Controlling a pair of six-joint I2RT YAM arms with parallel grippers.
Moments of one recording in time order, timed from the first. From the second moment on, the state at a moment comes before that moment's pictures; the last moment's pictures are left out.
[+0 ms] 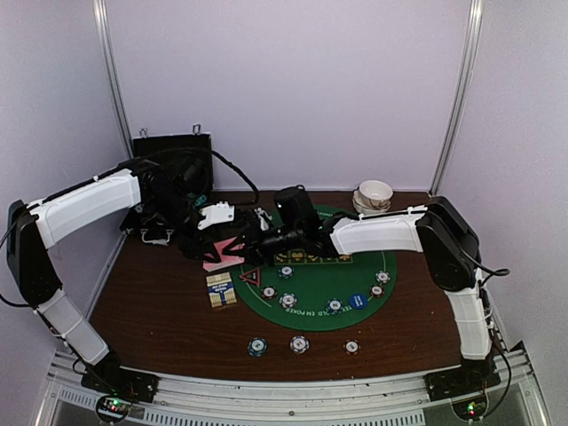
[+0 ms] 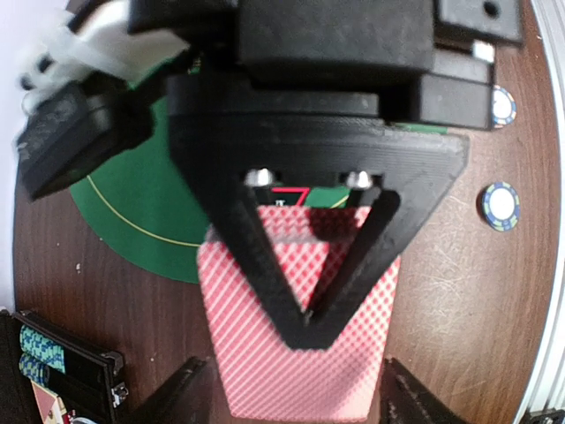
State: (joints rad) left arm -0.57 1.61 1.43 -0.99 0.27 0.88; right arm 0.90 2.19 1.62 0.19 -0.69 1.18
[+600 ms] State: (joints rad) left arm -0.57 1.61 1.43 -1.00 0.29 0.85; right arm 0.90 2.19 1.62 0.28 -0.69 1.25
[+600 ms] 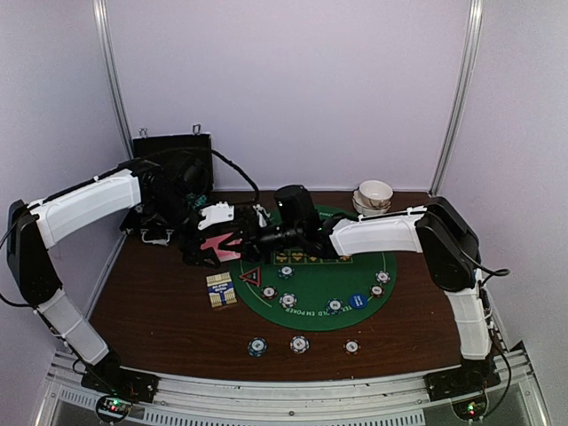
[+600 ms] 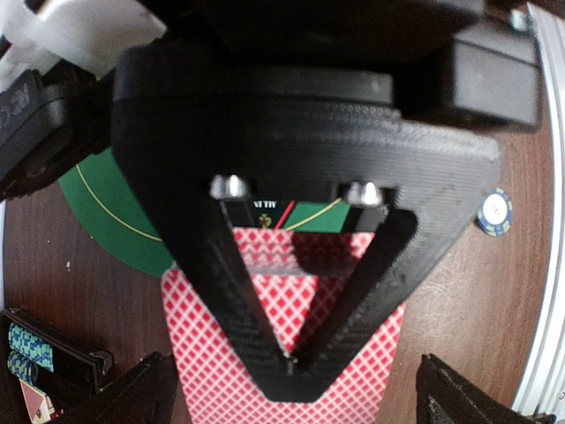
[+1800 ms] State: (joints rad) left arm -0.57 1.64 1.43 -0.97 0.24 0.86; right arm 0.90 2.19 1.64 0.23 -0.68 1.22
